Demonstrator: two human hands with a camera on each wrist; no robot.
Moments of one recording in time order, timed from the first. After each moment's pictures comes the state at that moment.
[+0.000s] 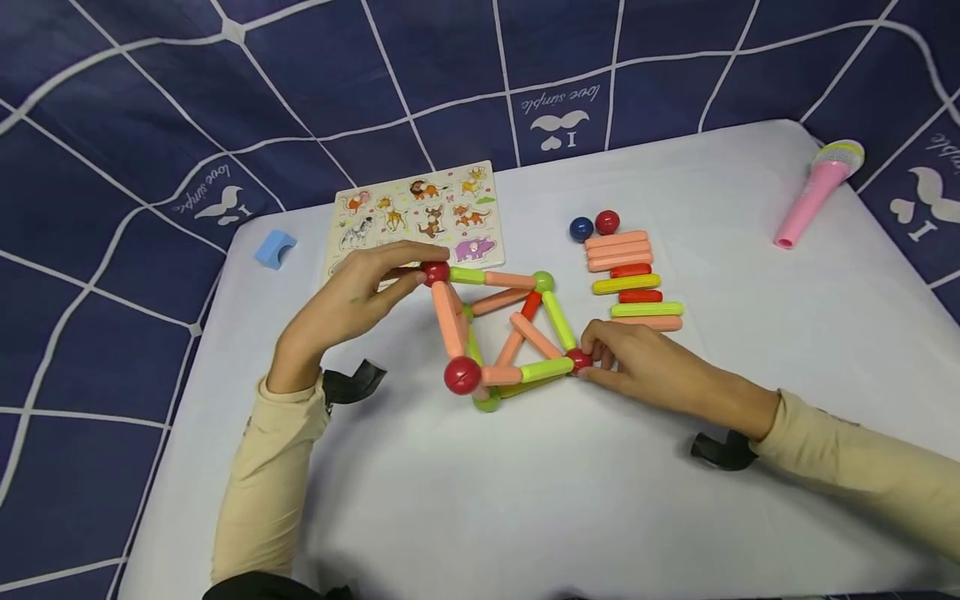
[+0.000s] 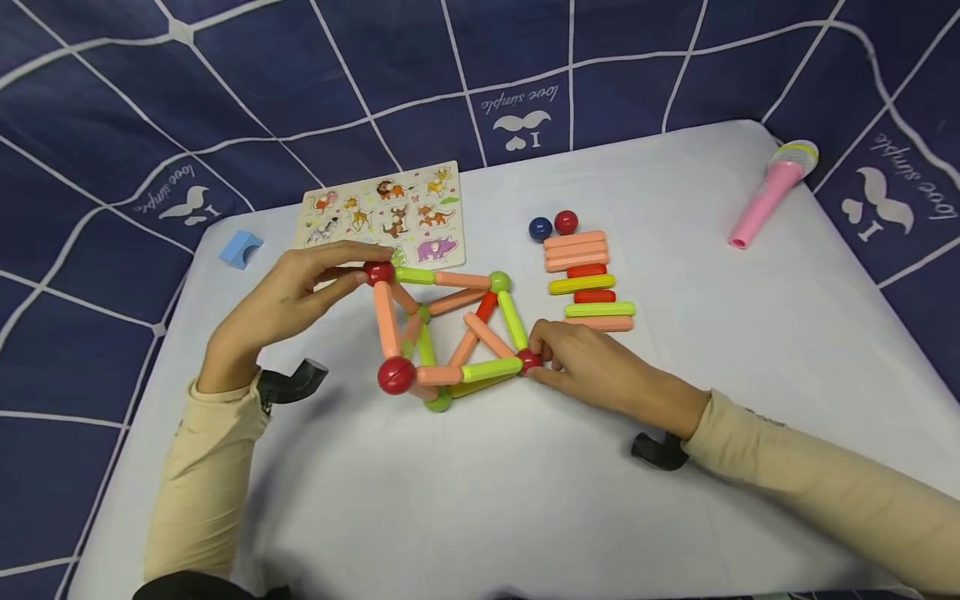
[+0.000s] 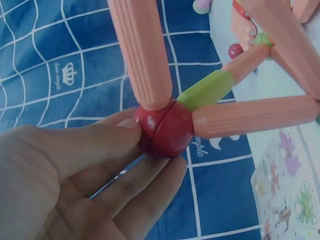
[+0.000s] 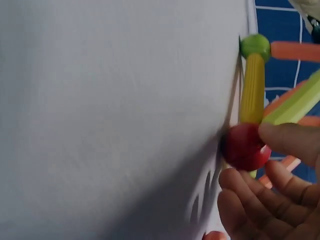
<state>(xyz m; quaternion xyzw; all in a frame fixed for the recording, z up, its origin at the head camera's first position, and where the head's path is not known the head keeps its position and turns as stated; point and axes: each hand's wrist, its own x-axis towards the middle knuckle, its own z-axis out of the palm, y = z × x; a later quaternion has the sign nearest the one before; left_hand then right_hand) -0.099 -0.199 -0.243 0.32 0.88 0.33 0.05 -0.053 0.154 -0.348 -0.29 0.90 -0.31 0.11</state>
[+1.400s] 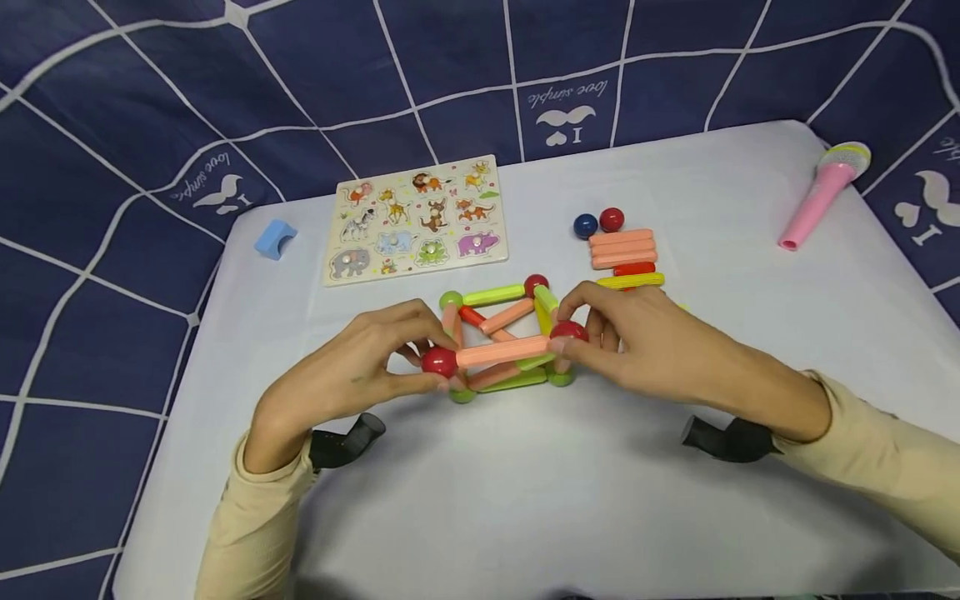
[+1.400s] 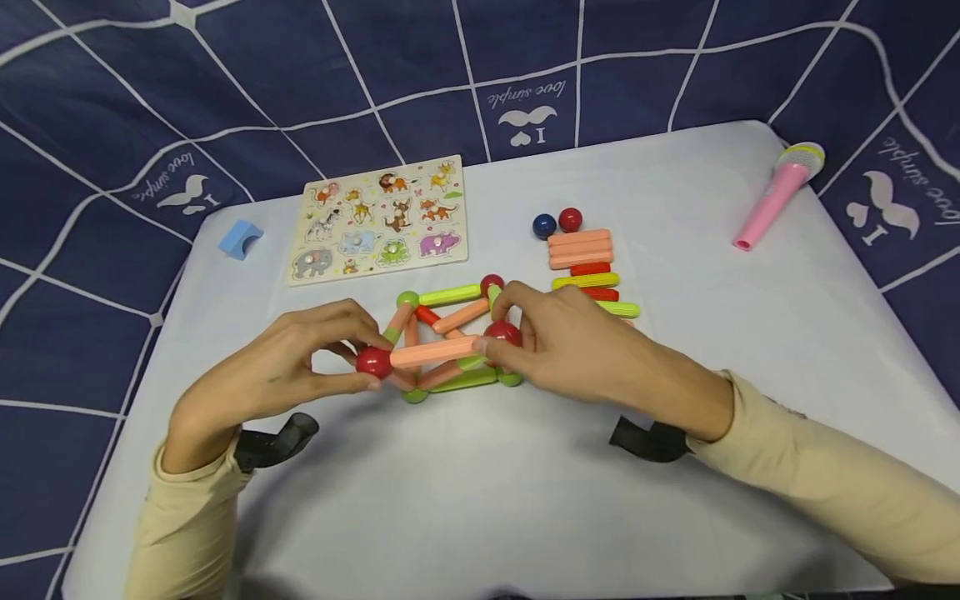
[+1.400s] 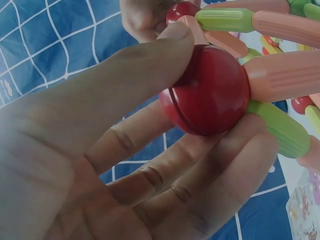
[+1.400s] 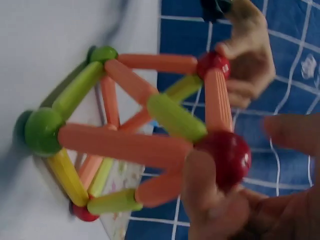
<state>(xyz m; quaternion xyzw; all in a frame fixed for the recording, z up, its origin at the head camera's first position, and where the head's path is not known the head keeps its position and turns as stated) -0.029 -0.185 -0.230 0.35 0.88 0.29 0.12 -0.045 0.127 -0.251 -0.27 0.89 -0.34 0.14</state>
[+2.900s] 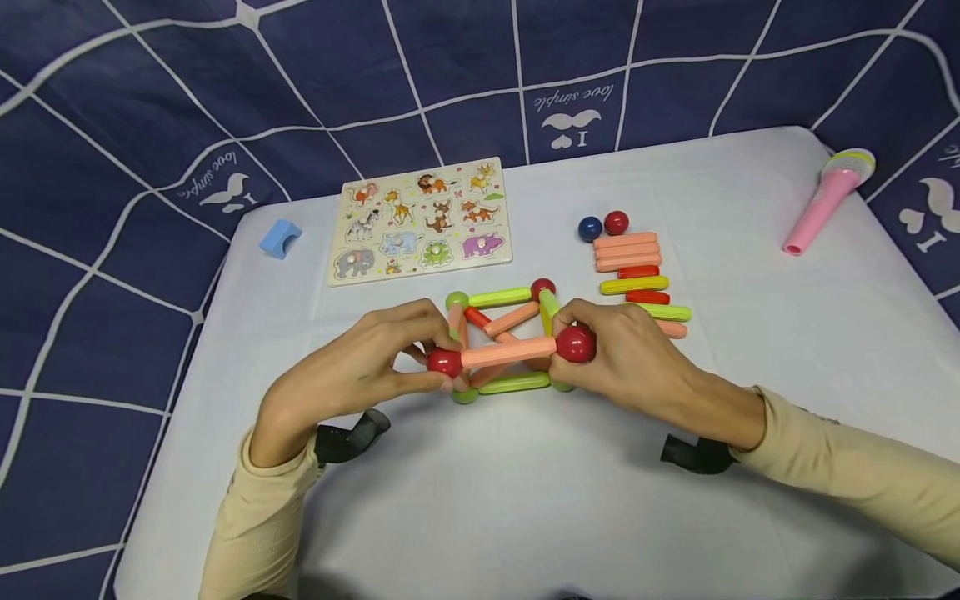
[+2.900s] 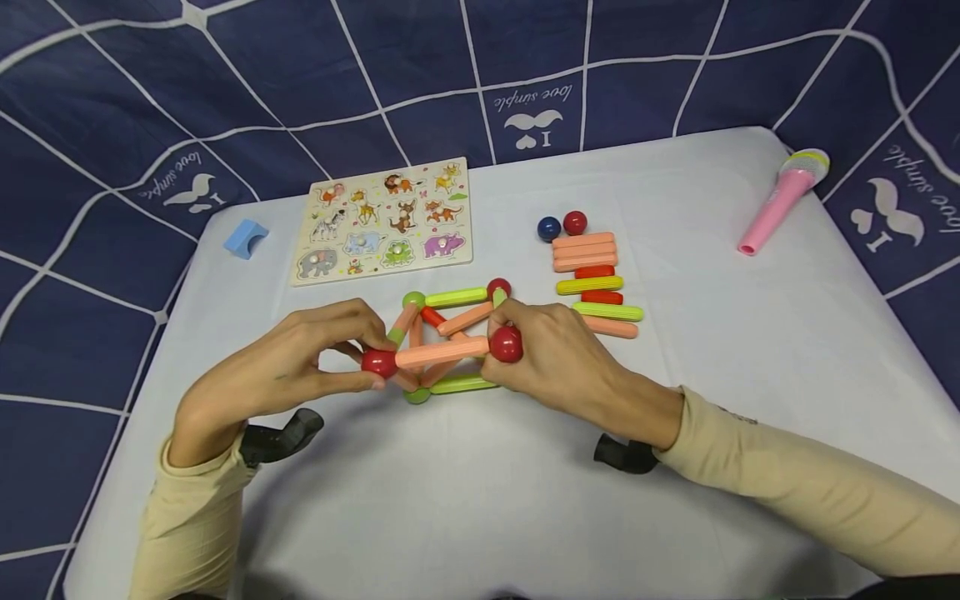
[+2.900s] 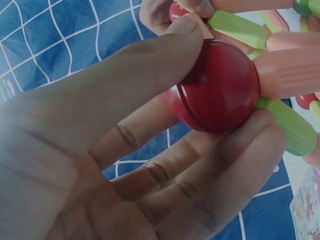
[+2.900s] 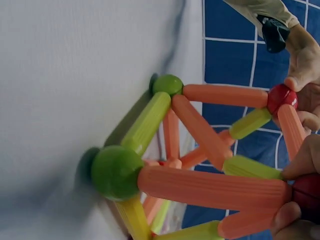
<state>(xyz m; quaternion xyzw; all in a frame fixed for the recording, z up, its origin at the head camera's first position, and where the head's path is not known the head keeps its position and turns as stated) -0.031 -0.186 -0.227 0.35 0.88 0.29 0.13 -0.035 0.104 -0.287 -0.25 0.89 -0.39 0.01</state>
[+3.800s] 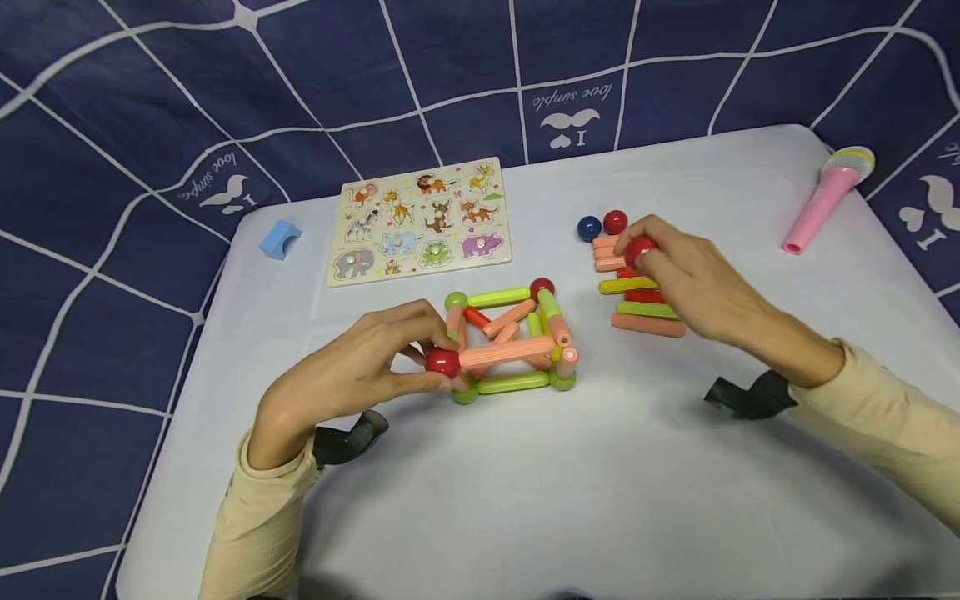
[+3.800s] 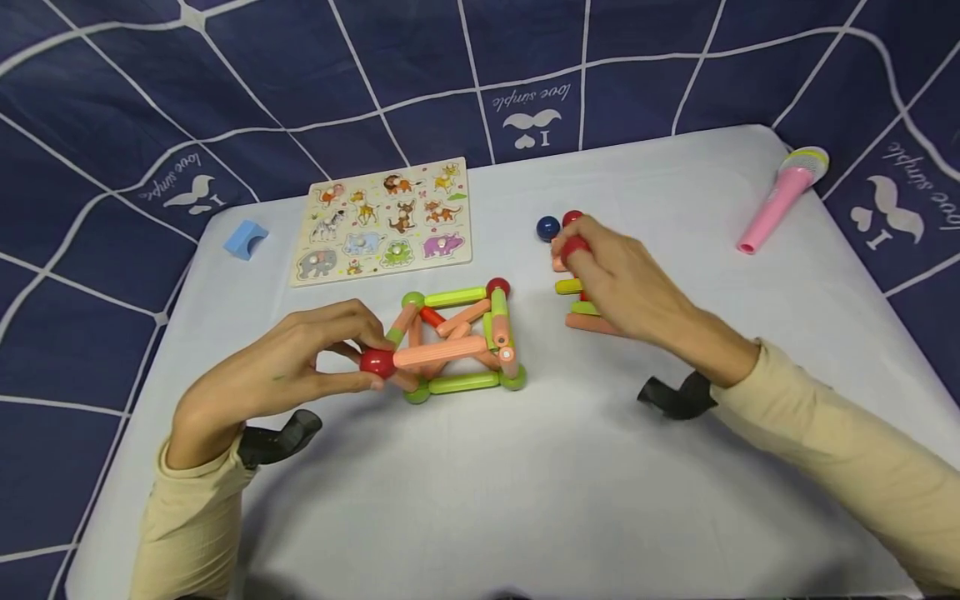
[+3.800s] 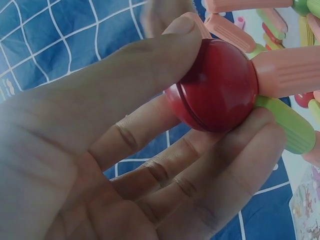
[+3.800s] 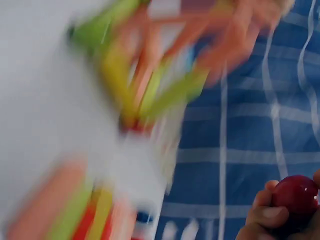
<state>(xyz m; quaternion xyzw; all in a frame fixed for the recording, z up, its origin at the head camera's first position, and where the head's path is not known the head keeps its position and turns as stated) -0.029 -0.185 -0.227 0.34 0.89 0.29 0.14 -0.088 0.163 -0.267 -0.15 0.90 -0.39 0.06</state>
